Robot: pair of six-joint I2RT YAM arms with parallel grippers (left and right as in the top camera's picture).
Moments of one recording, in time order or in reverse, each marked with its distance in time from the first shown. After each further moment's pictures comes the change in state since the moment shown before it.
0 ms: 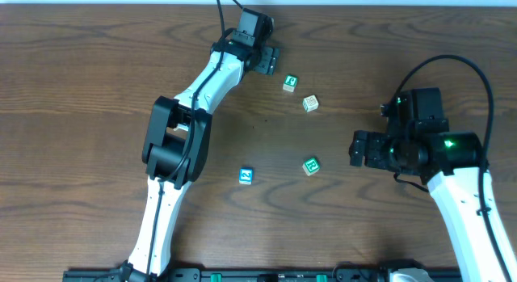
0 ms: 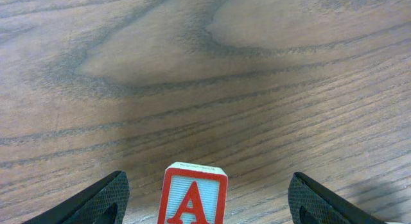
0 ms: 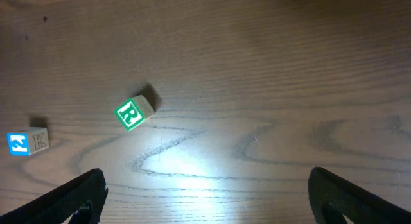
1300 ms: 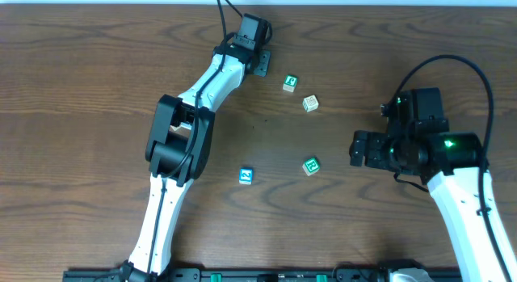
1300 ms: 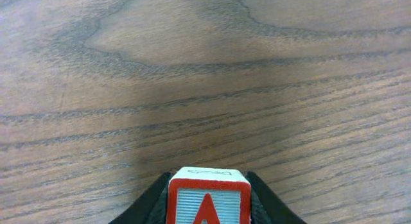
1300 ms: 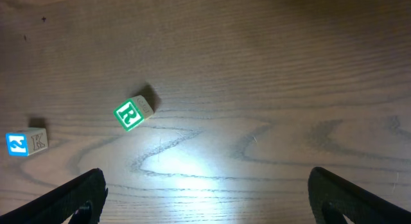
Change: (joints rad) left arm 0.000 0.040 0.000 0.012 -0.070 -0.048; right arm 0.000 0.000 0.000 0.000 0.003 0.000
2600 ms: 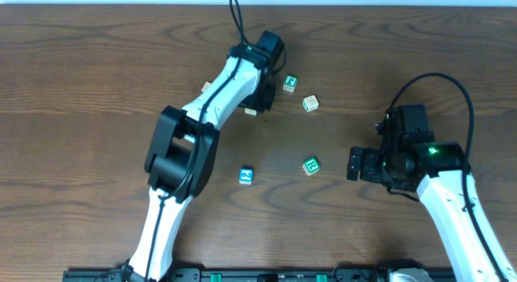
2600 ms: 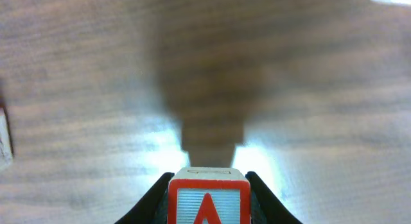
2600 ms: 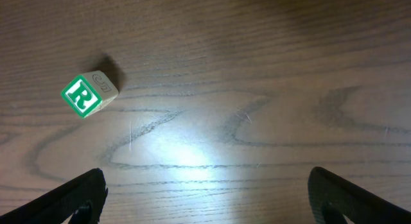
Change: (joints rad) left arm -0.111 -0.189 -0.124 -0.538 0.010 -0.102; right arm 0.000 0.000 -0.174 0.068 0.022 0.037
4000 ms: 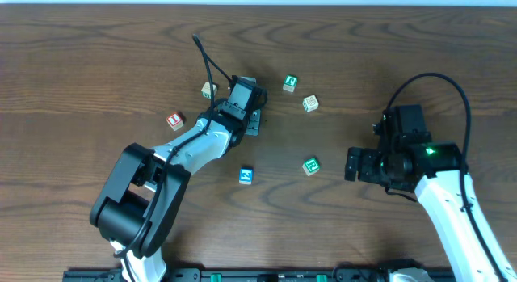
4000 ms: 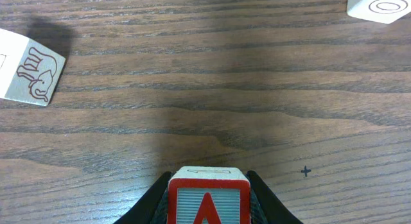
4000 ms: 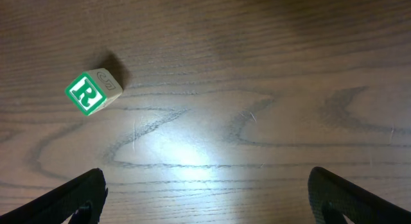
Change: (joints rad) left arm -0.011 -0.408 -0.804 0.828 -0.102 -0.112; right arm 0.019 0.000 -0.003 0.004 0.000 0.008
